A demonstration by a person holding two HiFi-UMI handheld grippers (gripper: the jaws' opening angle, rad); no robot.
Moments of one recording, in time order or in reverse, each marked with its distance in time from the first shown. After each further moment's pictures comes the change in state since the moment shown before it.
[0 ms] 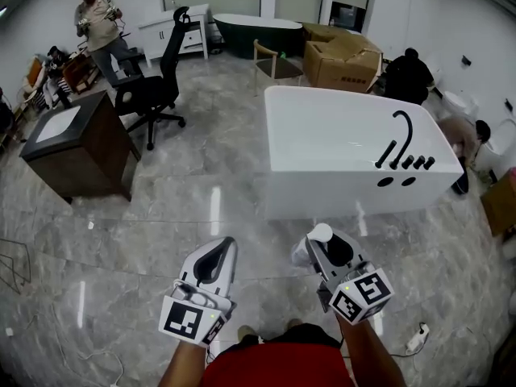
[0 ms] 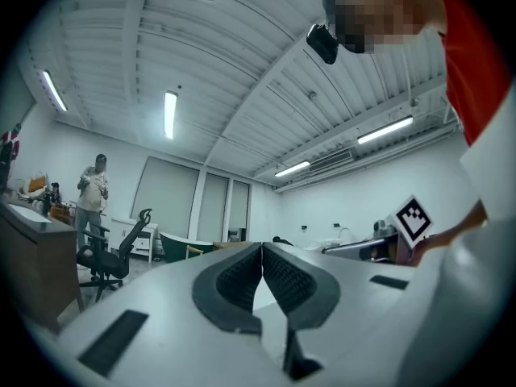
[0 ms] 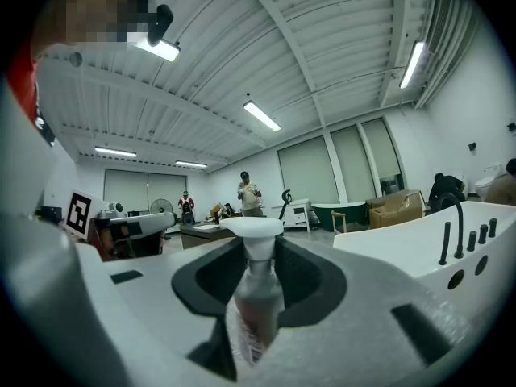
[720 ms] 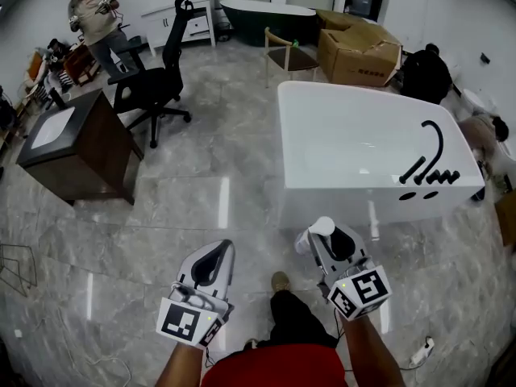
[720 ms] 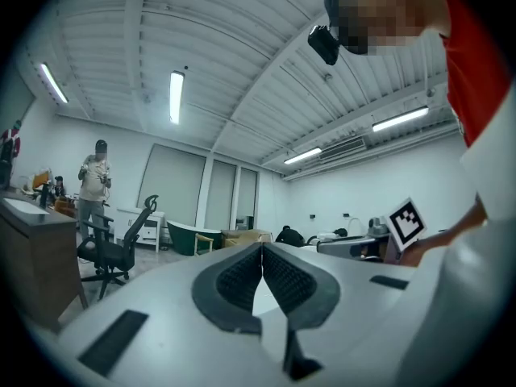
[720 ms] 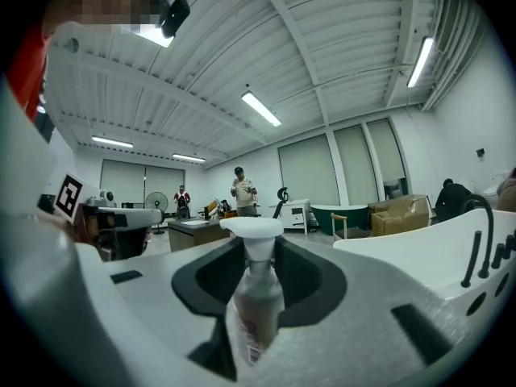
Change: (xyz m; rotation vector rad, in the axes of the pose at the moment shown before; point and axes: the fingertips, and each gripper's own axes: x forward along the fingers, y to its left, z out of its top) left arm 0.074 0.093 -0.041 -0.011 0.084 0.031; right arm 0.128 -0.054 -0.017 -0.059 0.000 -0.007
